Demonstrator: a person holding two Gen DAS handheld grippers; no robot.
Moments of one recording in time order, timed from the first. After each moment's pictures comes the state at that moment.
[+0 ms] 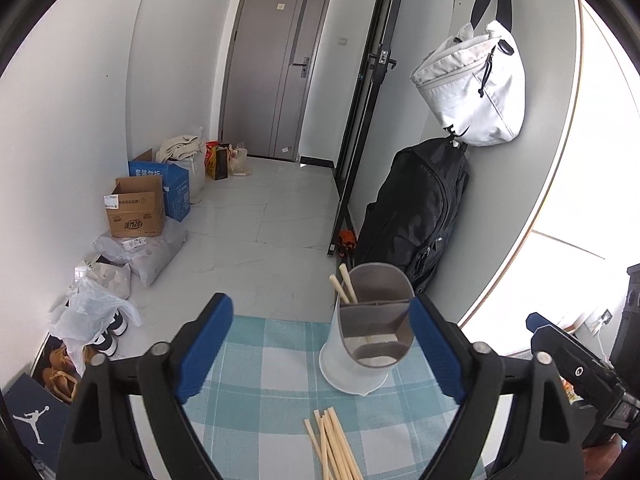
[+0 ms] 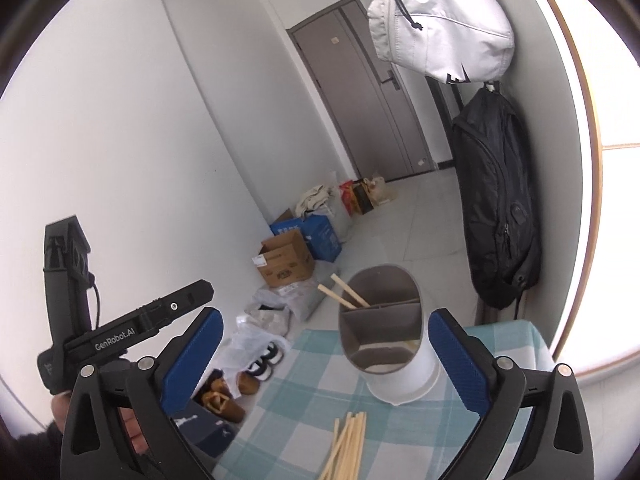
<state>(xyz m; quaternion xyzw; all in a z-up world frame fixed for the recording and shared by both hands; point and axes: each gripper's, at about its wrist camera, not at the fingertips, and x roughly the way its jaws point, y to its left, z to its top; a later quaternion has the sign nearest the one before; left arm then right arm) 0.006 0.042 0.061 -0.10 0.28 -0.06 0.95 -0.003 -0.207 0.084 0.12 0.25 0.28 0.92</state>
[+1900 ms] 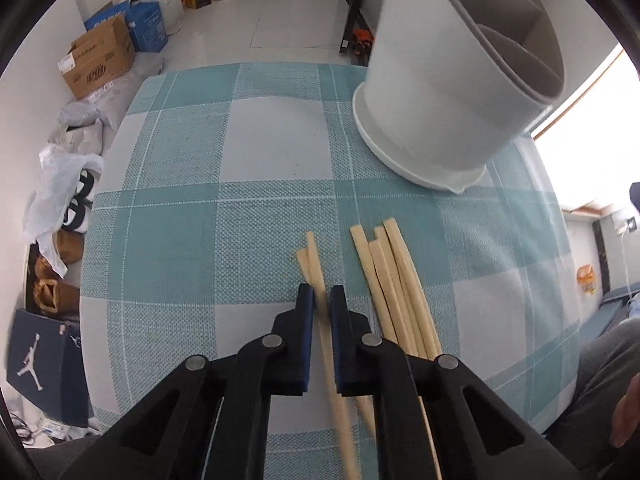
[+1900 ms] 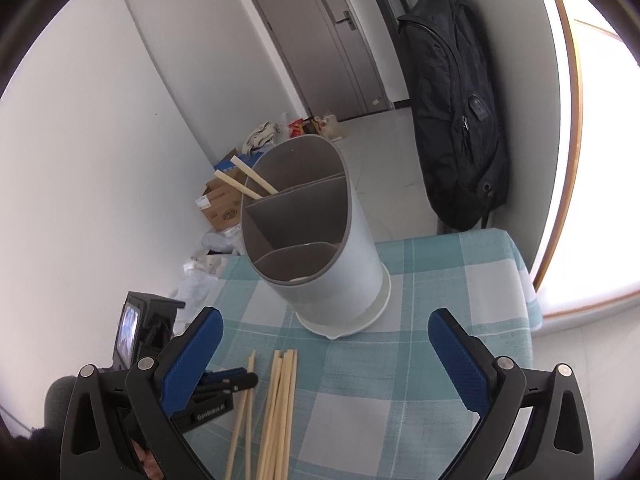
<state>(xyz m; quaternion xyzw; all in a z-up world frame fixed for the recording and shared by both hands) 0.037 0.006 -0.116 -0.06 0.58 -0.07 0.81 0.031 -0.210 -0.025 0.11 0.37 0.20 0.90</state>
